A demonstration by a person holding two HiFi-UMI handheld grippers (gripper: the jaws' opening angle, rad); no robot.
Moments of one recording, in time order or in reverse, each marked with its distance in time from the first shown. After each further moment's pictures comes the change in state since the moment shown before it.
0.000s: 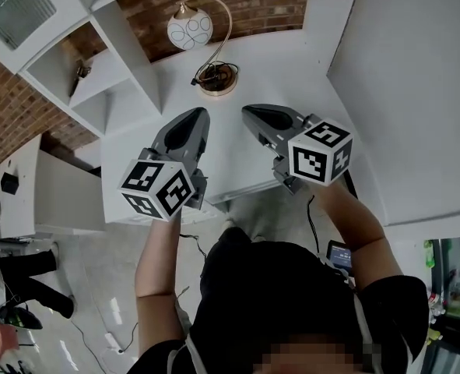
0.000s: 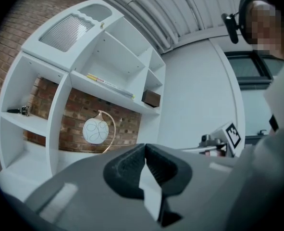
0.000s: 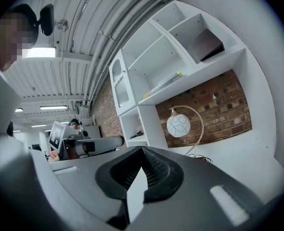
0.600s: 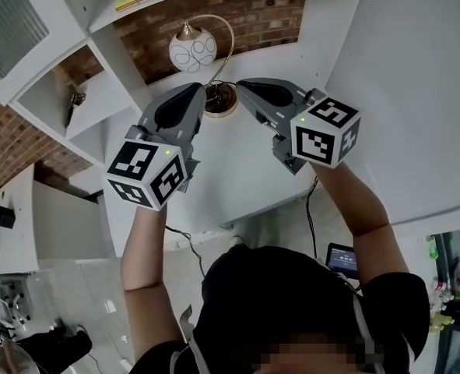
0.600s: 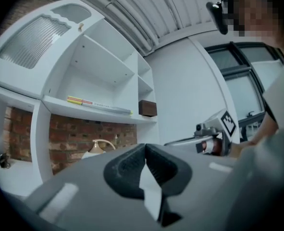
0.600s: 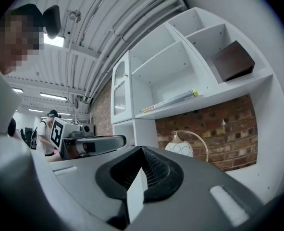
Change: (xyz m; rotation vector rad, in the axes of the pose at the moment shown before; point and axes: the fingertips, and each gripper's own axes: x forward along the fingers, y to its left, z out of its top) left arm 0.043 0.056 0.087 0.237 -0.054 -0.139; right arm 0.073 -0.015 0.093 -0.162 -0.086 -0.048
